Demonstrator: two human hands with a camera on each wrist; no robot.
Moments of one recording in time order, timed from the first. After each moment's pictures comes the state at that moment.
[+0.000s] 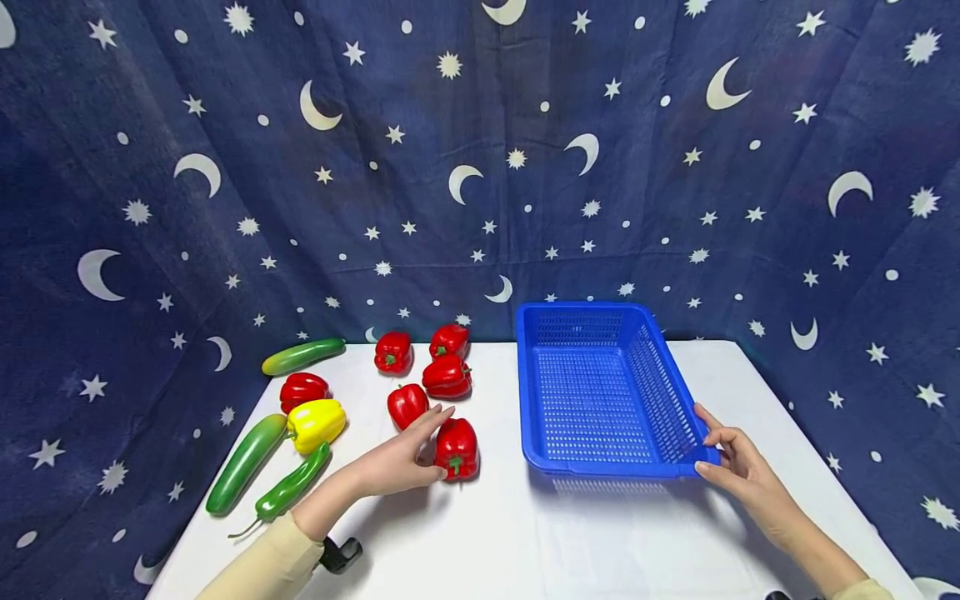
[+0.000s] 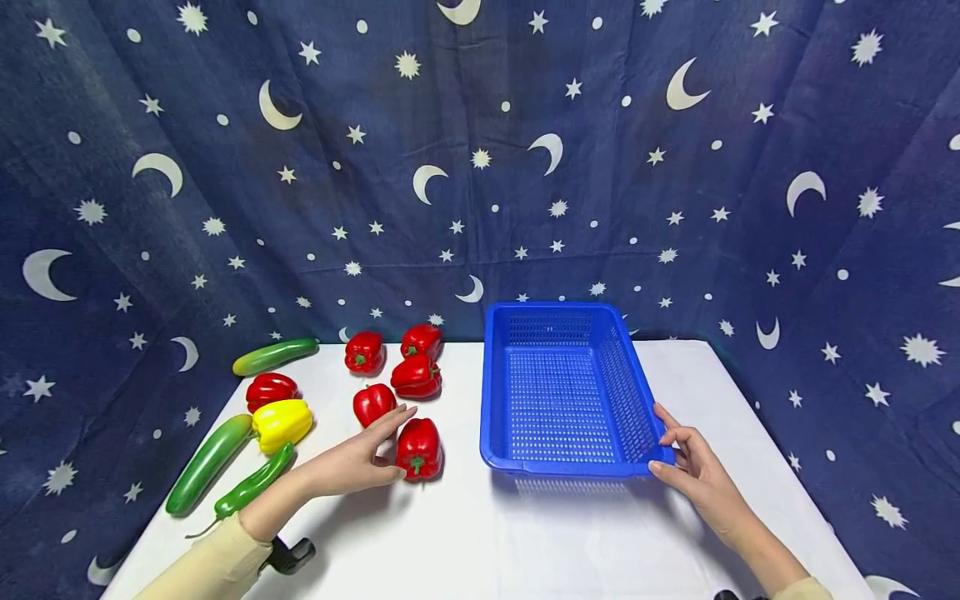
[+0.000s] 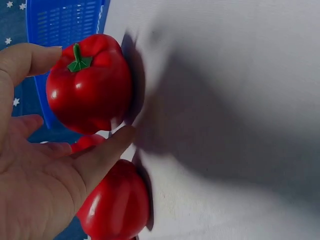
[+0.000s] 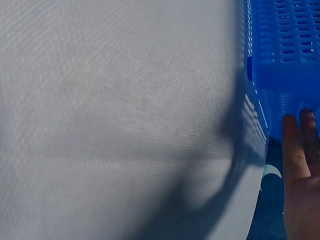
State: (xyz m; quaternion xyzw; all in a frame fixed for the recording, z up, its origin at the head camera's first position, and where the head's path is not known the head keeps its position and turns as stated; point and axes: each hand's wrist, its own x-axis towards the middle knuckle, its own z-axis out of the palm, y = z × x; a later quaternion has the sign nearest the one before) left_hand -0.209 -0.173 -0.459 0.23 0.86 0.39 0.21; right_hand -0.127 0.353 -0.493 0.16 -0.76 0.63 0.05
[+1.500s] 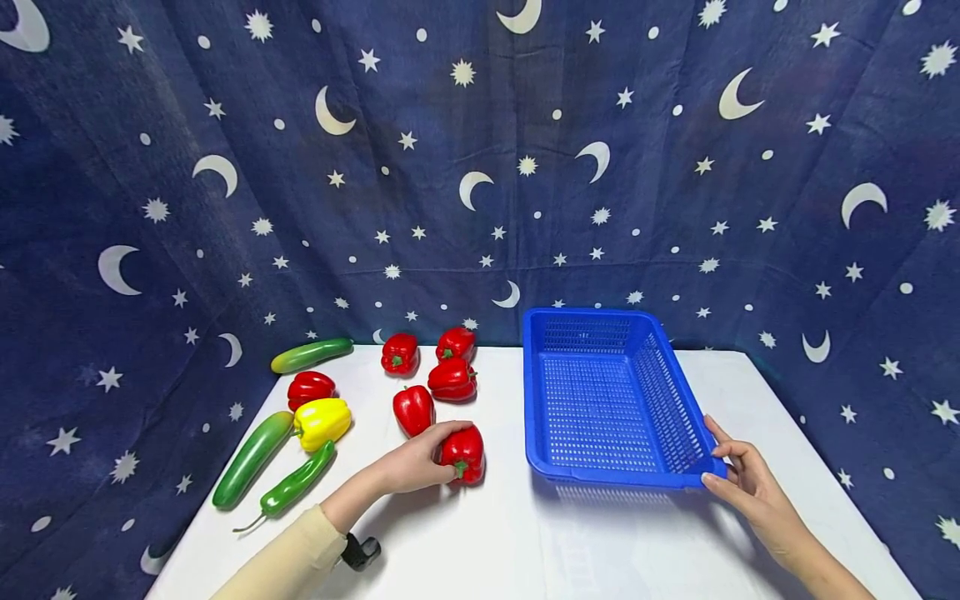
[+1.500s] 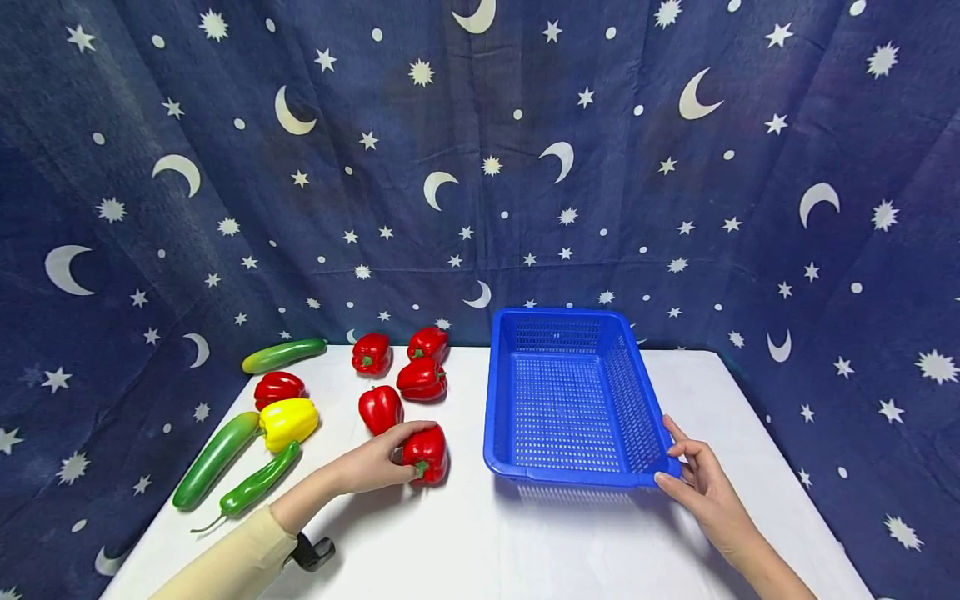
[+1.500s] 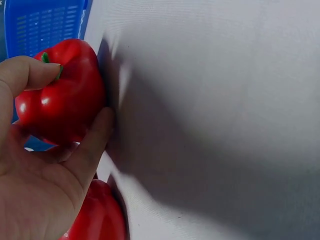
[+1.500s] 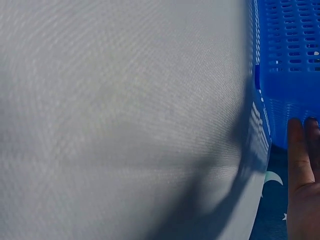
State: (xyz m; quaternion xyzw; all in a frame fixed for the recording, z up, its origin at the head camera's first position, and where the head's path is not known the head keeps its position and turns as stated) left_hand -0.215 -0.155 -0.478 0.23 0.87 0.39 0.18; right_hand -0.127 0.355 -0.504 0.16 -0.75 0.64 0.08
